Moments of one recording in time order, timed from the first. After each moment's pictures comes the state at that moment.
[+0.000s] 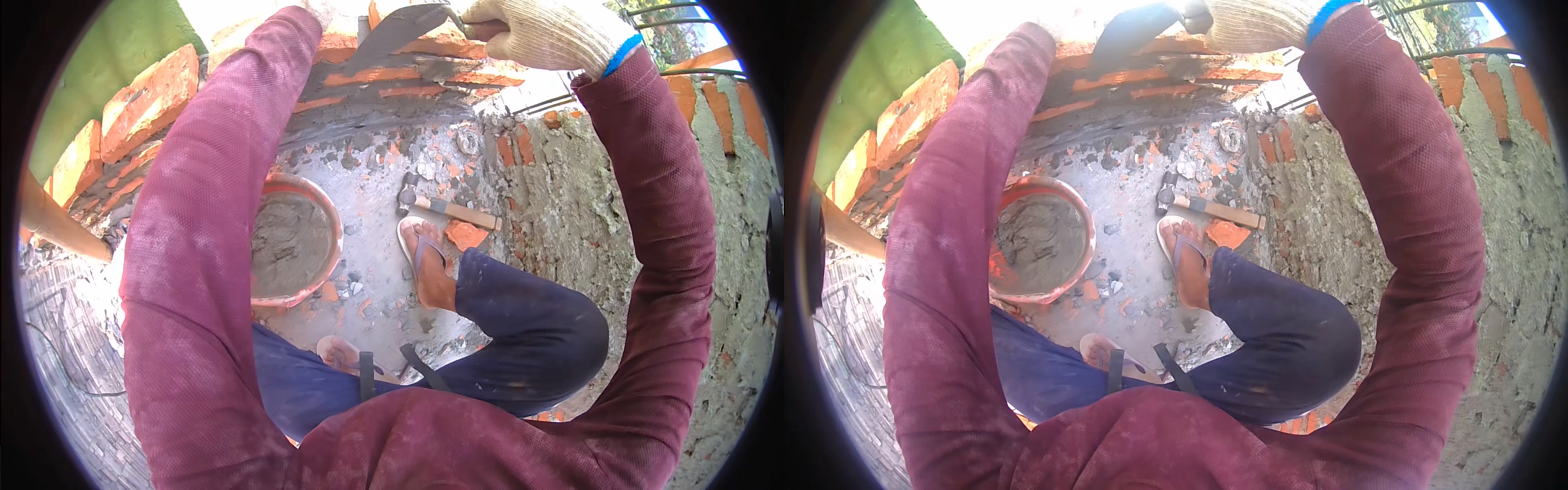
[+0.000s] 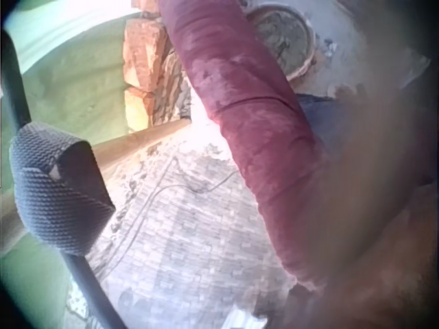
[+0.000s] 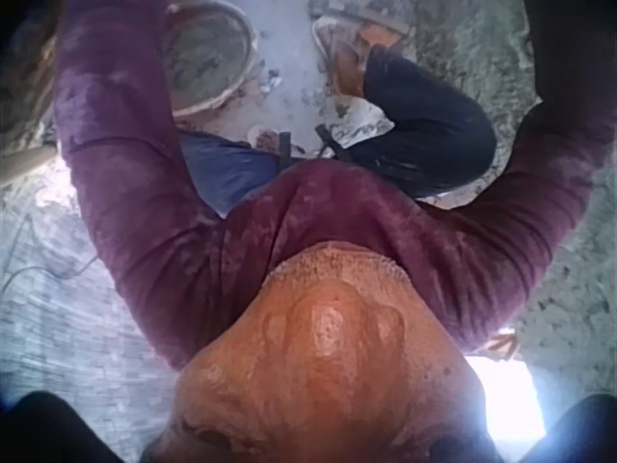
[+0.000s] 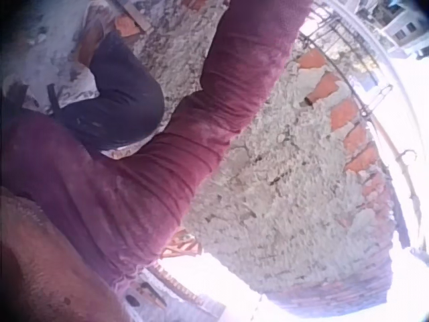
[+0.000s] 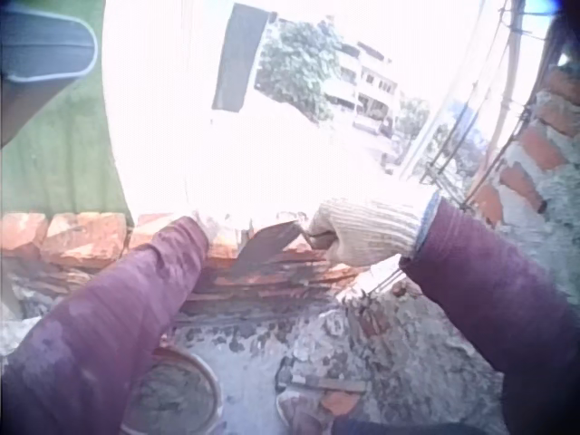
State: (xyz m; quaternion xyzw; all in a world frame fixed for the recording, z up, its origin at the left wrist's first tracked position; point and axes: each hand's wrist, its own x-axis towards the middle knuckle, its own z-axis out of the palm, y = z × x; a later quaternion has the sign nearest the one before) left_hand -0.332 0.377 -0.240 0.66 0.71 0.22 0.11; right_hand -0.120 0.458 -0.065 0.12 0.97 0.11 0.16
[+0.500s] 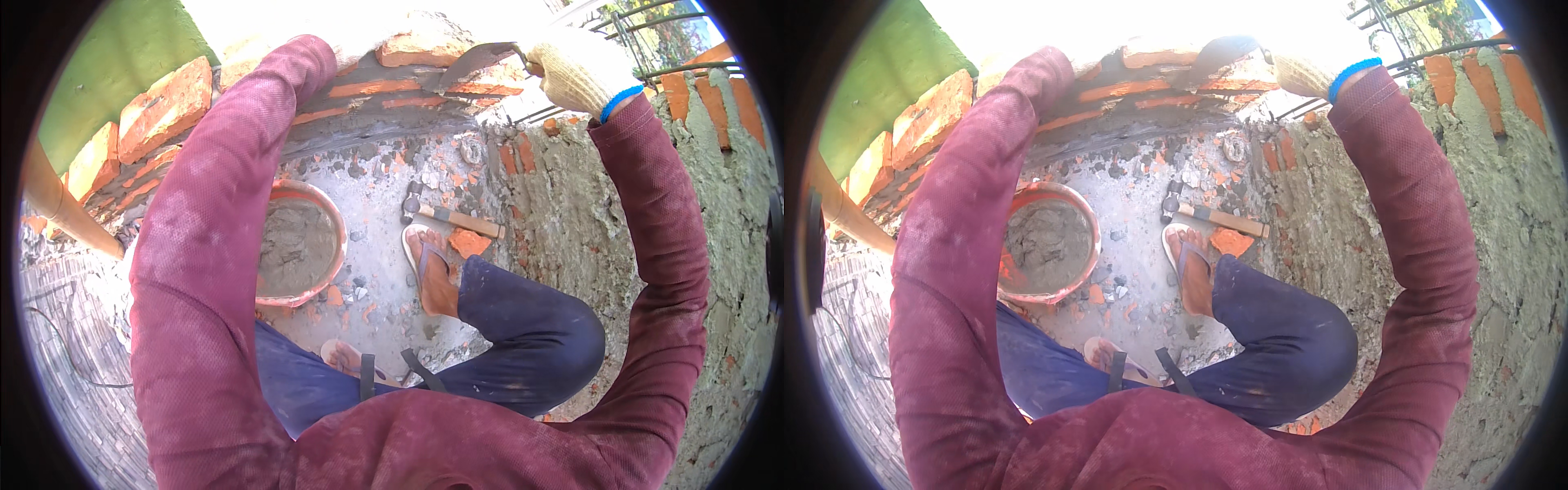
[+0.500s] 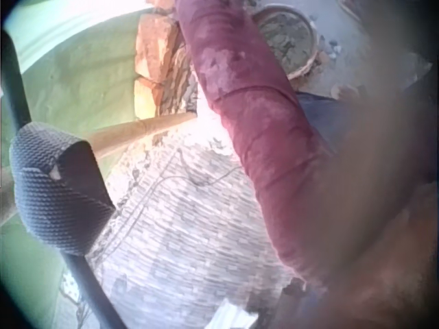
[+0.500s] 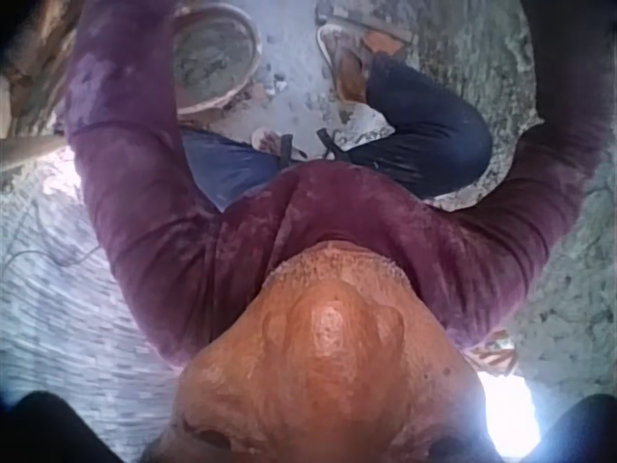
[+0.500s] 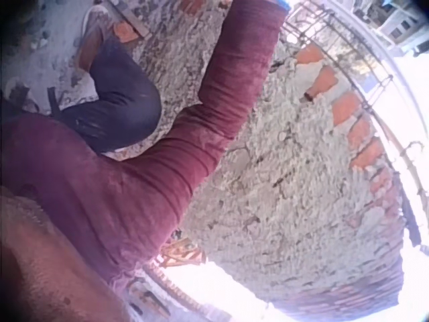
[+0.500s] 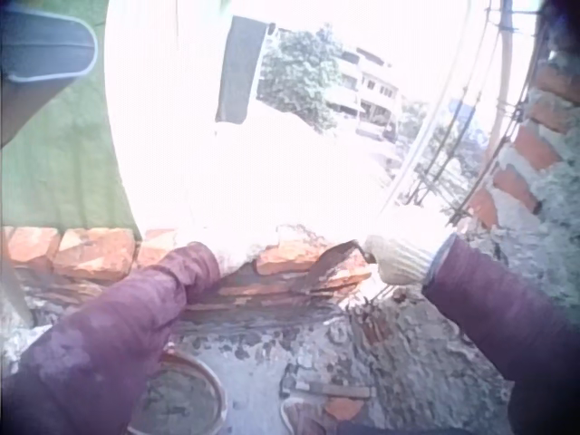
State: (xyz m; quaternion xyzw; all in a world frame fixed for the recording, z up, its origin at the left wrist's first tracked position) left_hand -0.329 0.377 -0.232 0.66 0.71 0.22 0.11; right_hand -0.042 0.503 -0.096 0.14 0.95 0.27 0.10
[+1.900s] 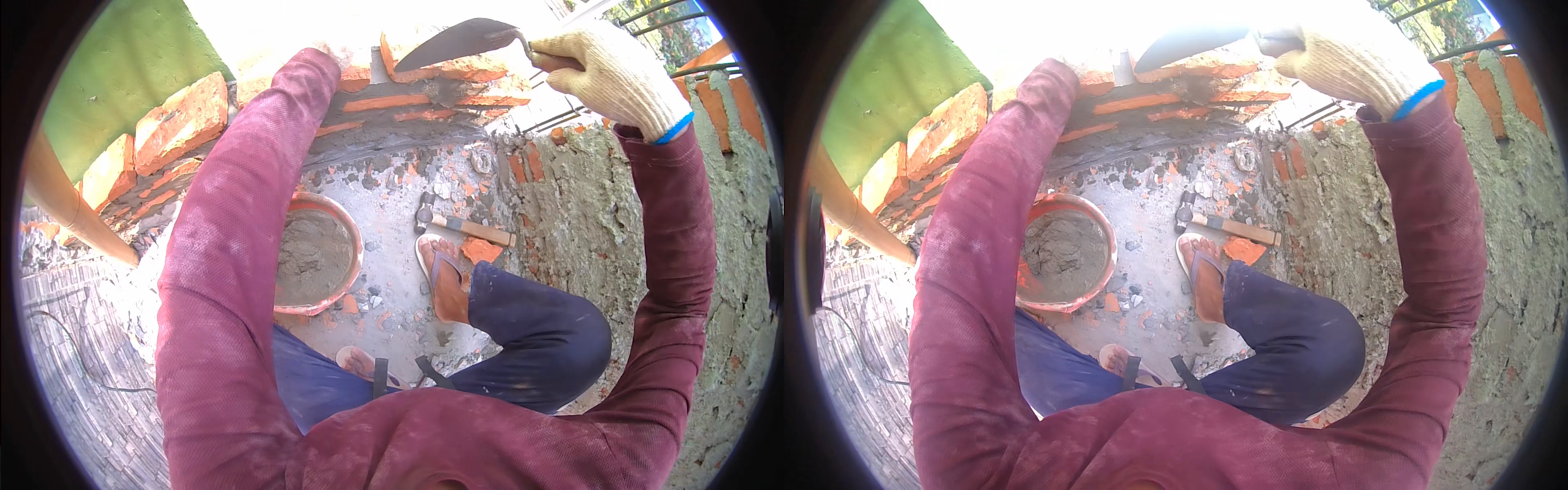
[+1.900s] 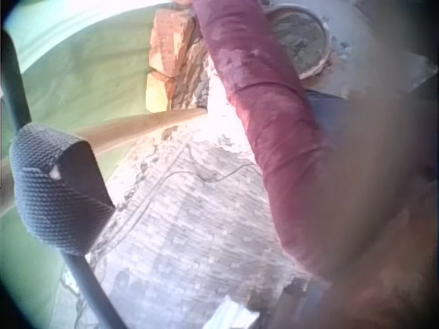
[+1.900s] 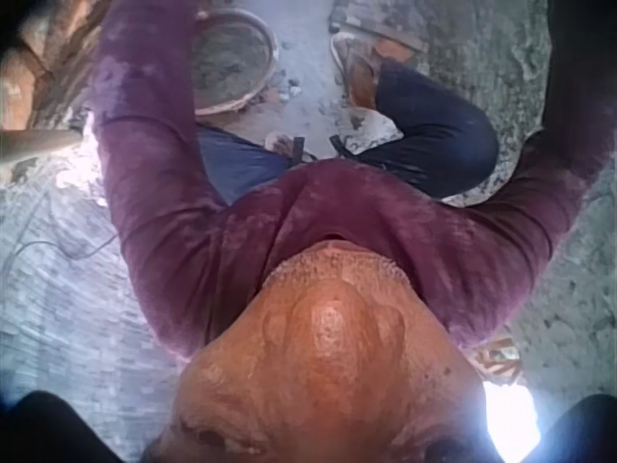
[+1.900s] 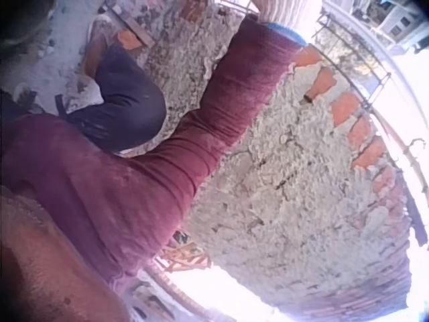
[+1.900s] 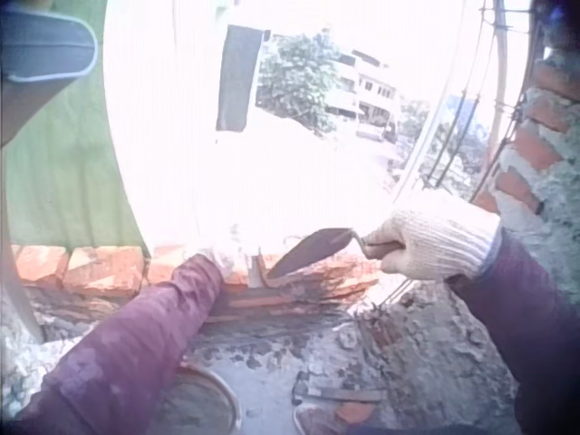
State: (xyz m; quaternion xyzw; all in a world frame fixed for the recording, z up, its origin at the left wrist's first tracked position) left_hand -0.319 0.364 -0.220 0.67 0.69 0.25 0.09; right_hand -0.050 0.480 -0.044 0.17 0.98 0.04 0.04
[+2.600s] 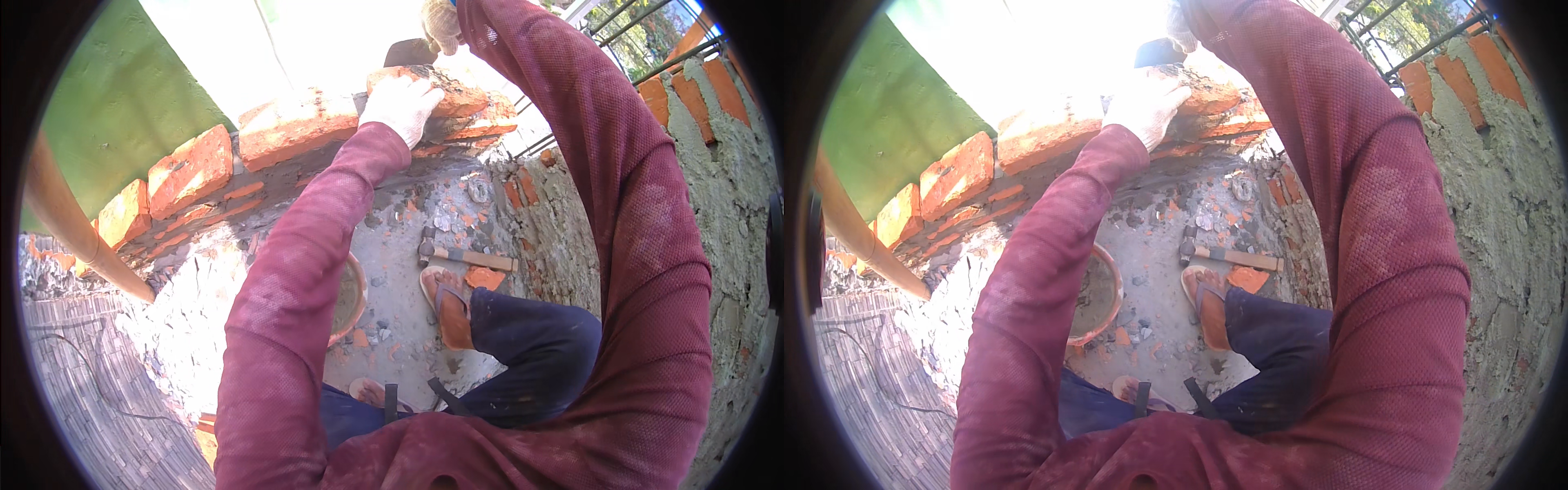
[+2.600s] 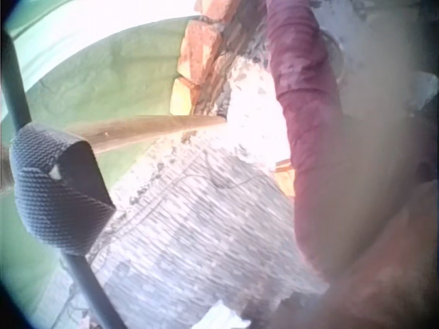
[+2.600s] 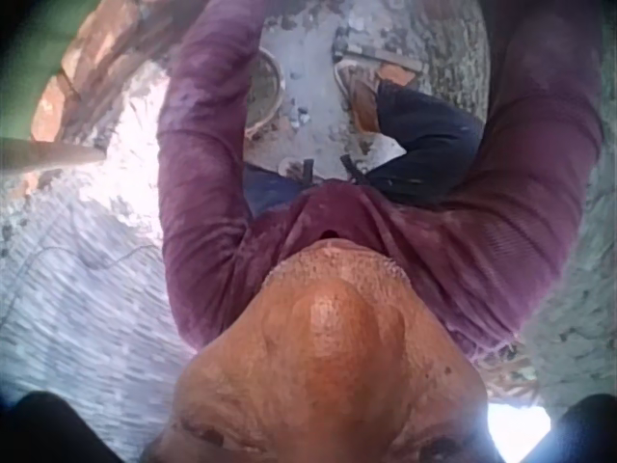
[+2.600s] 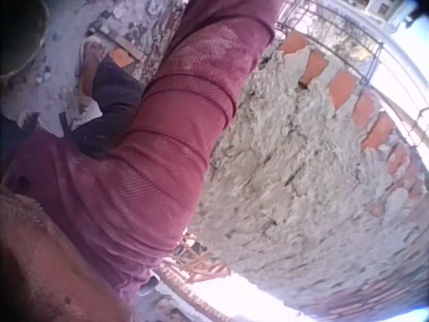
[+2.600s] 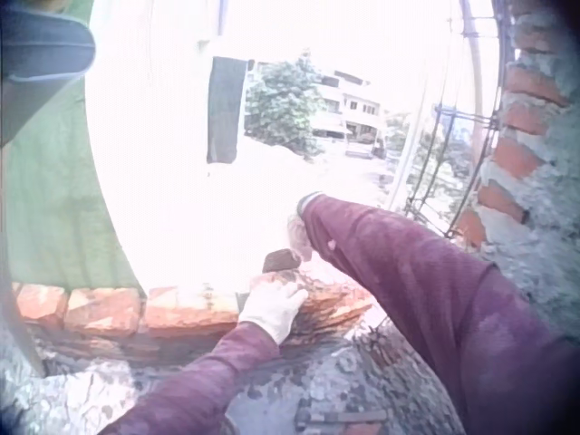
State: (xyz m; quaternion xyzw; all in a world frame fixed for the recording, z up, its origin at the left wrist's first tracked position) left_hand -0.255 0.424 -0.278 0.71 0.66 0.16 -0.16; right_hand -0.191 0.547 -0.081 0.19 0.94 0.26 0.14
